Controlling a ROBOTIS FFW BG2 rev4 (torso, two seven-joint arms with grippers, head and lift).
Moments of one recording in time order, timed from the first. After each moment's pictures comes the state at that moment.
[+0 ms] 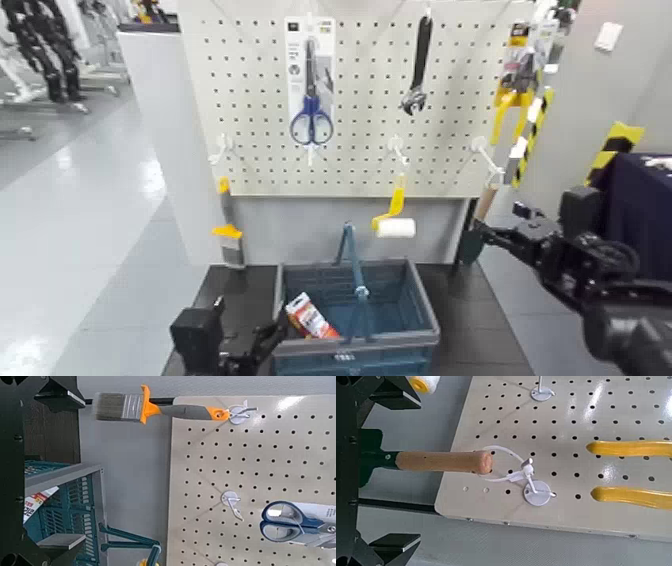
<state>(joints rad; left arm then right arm) 0.16 0.15 -0.23 -1.67 0.18 -0.04 0.08 -0.47 -0.32 -0.01 -0.99 -0.18 -0.06 0.61</state>
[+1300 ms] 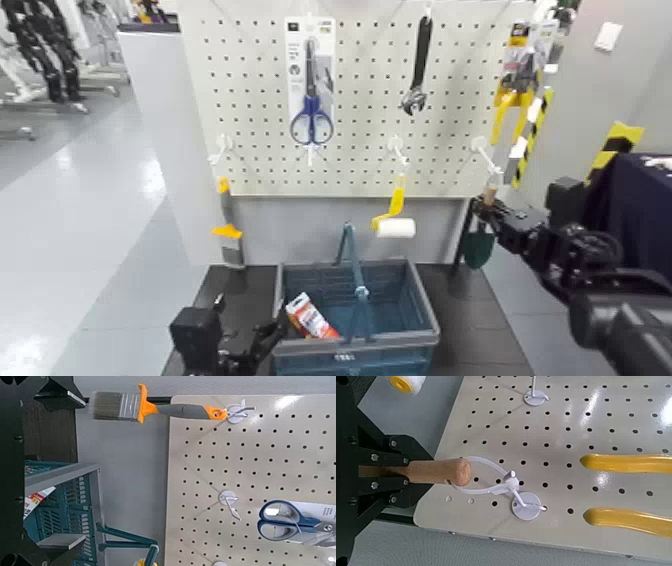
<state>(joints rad) 0.15 0.16 -0.24 -1.66 0.19 -0.06 0.08 -0.53 -0.30 0.03 -0.91 -0.18 -0.12 0.59</state>
